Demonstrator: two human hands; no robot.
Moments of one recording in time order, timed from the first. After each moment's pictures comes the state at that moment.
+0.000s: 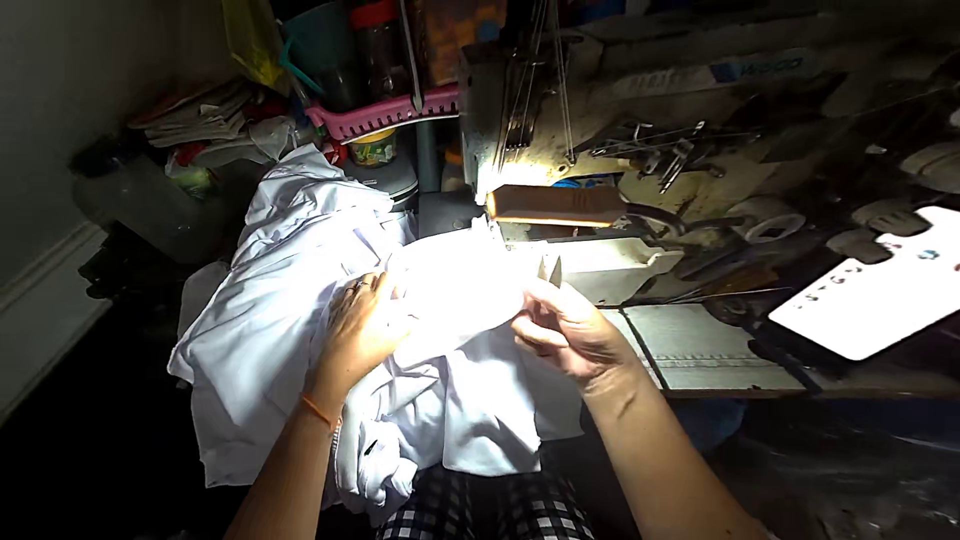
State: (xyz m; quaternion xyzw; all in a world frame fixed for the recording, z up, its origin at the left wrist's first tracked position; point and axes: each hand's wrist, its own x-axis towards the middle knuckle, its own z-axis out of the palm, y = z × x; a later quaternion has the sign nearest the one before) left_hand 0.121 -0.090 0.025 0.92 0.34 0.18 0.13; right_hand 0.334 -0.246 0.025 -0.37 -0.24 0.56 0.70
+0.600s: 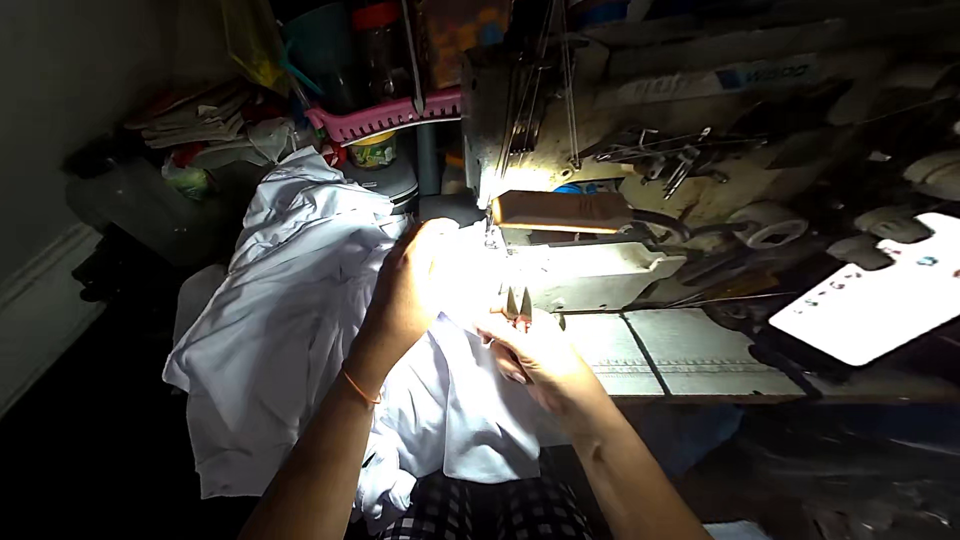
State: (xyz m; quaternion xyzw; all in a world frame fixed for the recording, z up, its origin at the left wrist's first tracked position) left_hand 0.183 -0.103 0.065 0.87 0.20 0.40 0.23; right_hand 0.304 -0.239 0.008 -0.57 -0.30 0.44 0.63
